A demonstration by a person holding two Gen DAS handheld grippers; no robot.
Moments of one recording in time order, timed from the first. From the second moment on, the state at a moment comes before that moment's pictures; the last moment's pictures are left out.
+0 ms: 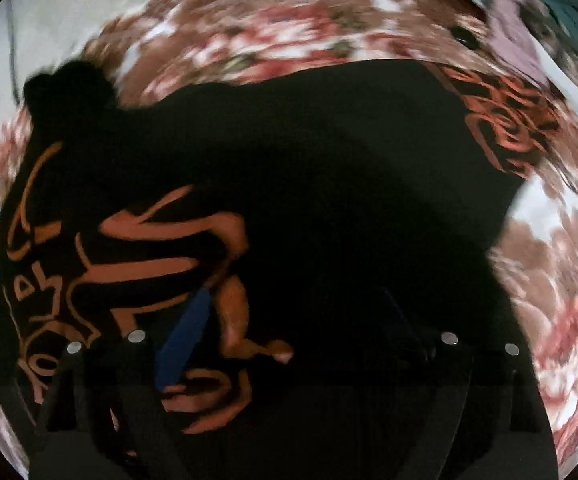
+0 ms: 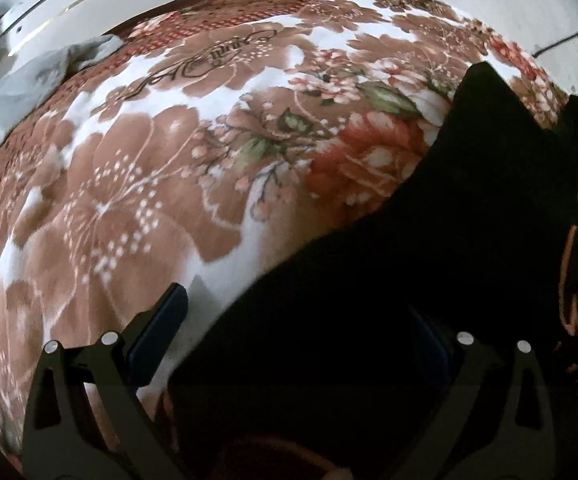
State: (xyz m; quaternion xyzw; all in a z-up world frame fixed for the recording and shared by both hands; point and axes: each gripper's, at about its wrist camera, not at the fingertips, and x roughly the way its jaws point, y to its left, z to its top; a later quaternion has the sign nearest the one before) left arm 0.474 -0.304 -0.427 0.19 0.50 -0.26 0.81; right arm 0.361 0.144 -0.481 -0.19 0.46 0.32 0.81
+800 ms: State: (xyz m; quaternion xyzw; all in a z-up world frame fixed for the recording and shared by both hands) left arm 0.548 -0.018 -0.341 0.08 0.49 -0.05 0.87; right arm 0.488 -0.280 -0.436 -0.17 0.51 -0.09 0.84
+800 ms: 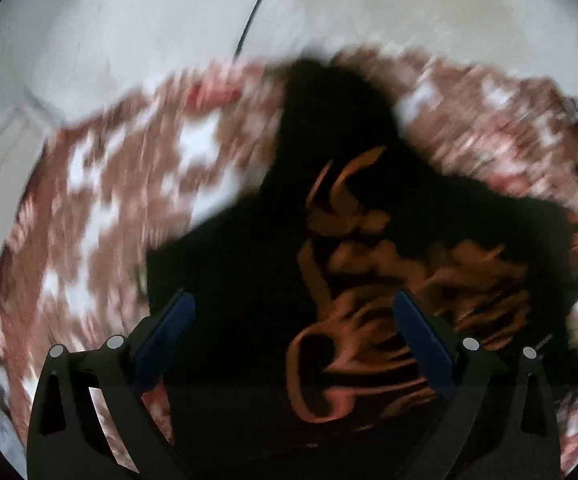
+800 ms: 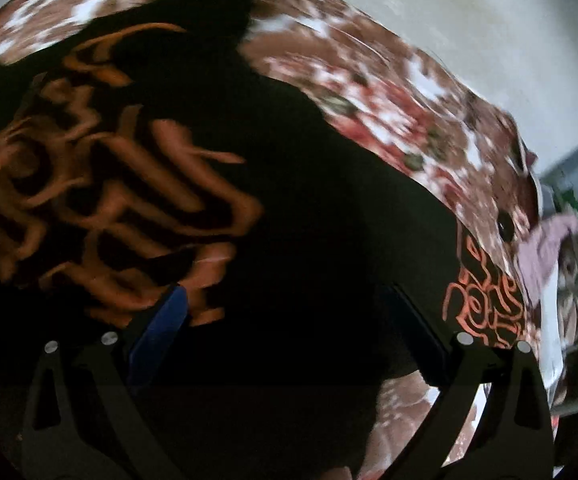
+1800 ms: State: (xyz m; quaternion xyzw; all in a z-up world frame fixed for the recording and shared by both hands) left arm 0.410 -0.178 -0.372 0.07 0.48 -0.10 0.87; right arm 0.388 -0.520 -0.411 0.00 0.53 -0.12 0.84
